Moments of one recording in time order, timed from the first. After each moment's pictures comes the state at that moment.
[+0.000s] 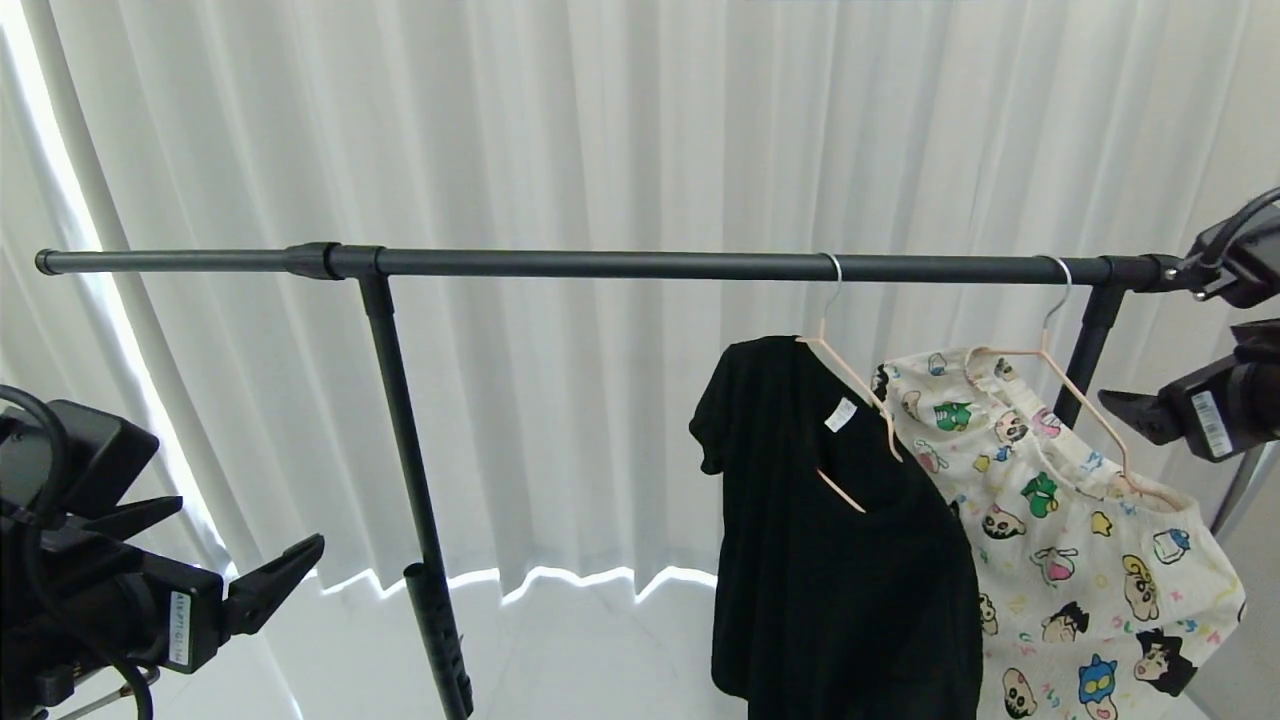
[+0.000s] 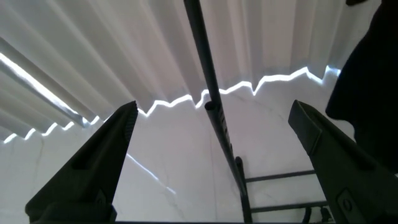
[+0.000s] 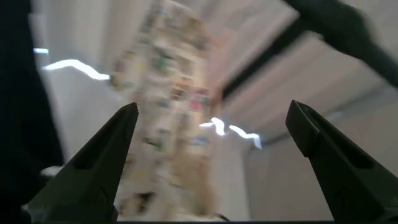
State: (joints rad) left arm -0.11 1.05 -0.42 -0.22 0.06 0.26; right arm 0.31 1.27 -0.93 -0.01 -0.39 -0.37
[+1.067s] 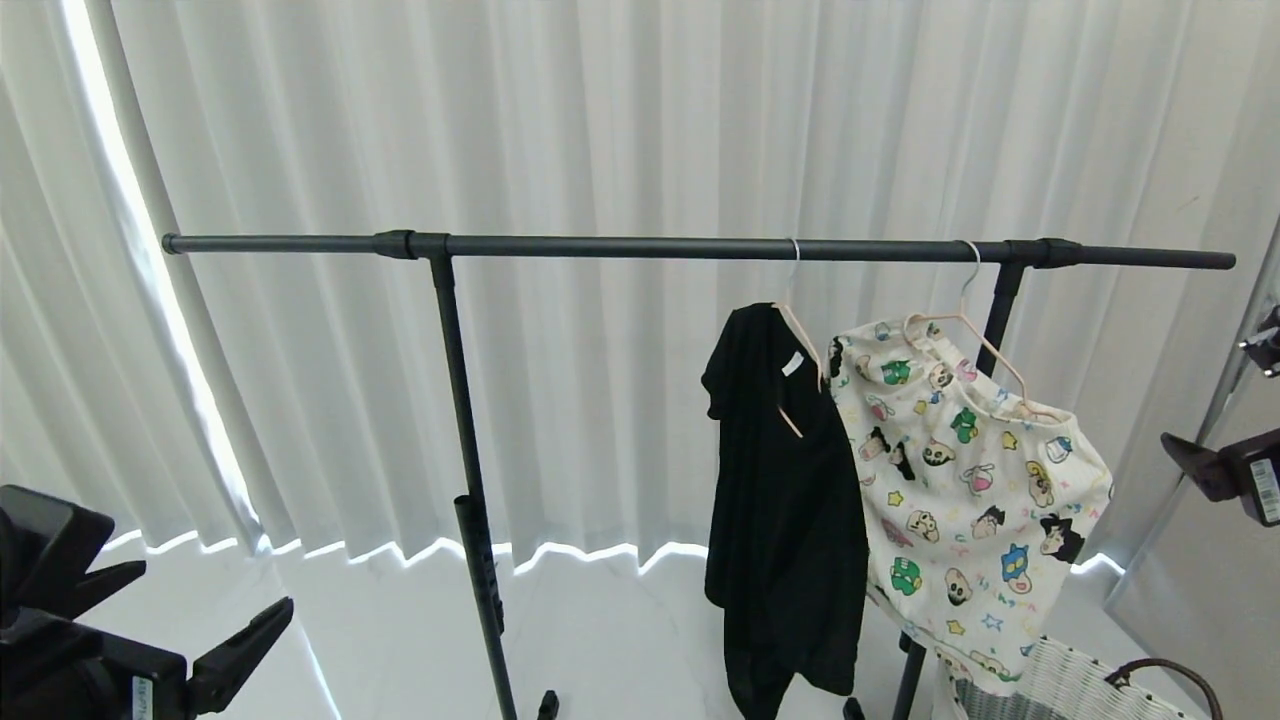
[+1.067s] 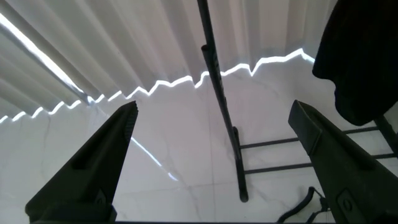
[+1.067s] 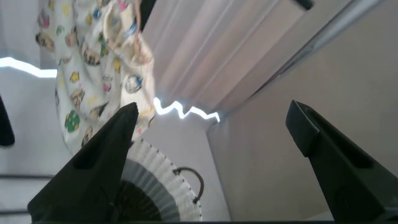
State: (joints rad) left arm -0.09 0.92 -0.28 -0.22 0.06 0.25; right arm 0.20 1.16 -0.64 -0.27 -0.39 -0.41
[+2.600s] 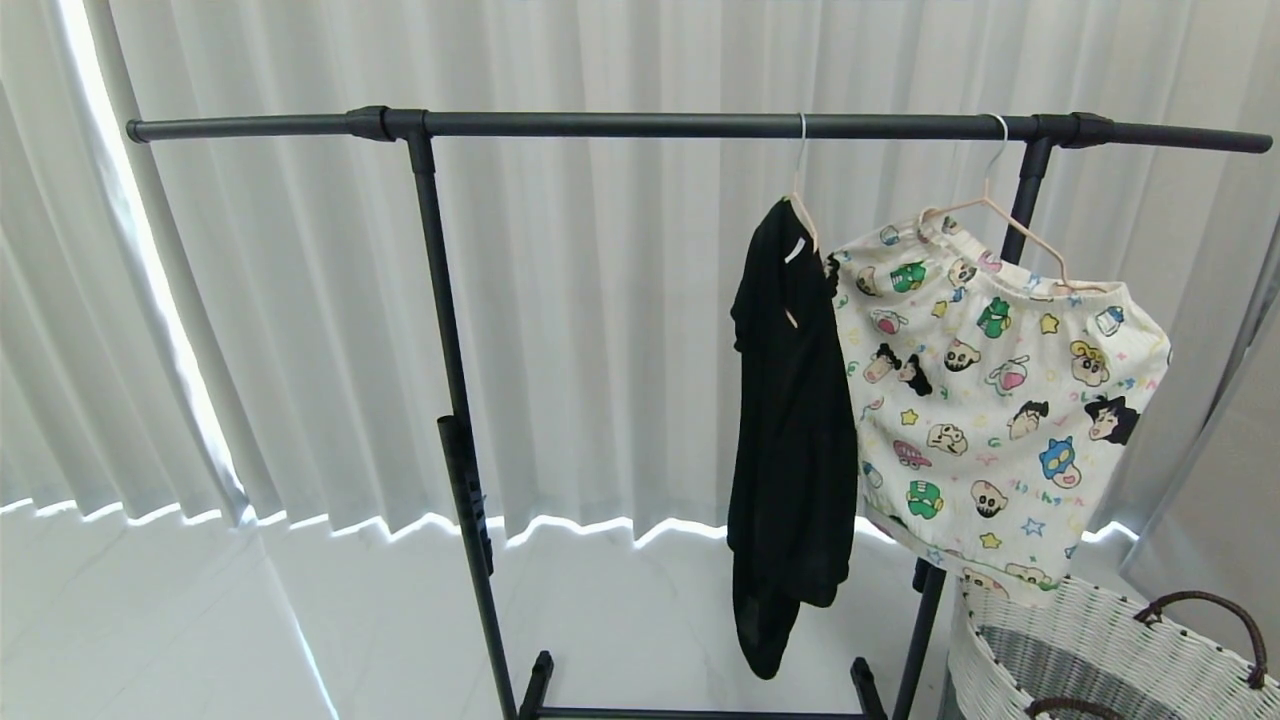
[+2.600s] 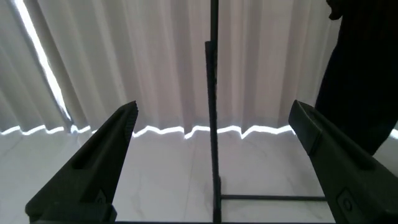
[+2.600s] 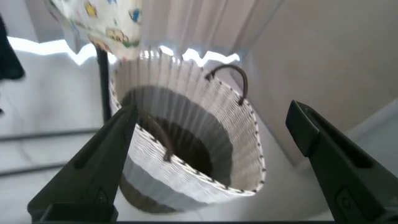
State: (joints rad) left arm 0.00 0.01 0.00 -0.03 -0.01 0.04; right arm 0.07 0.27 0.00 -0.09 -0.37 -0.15
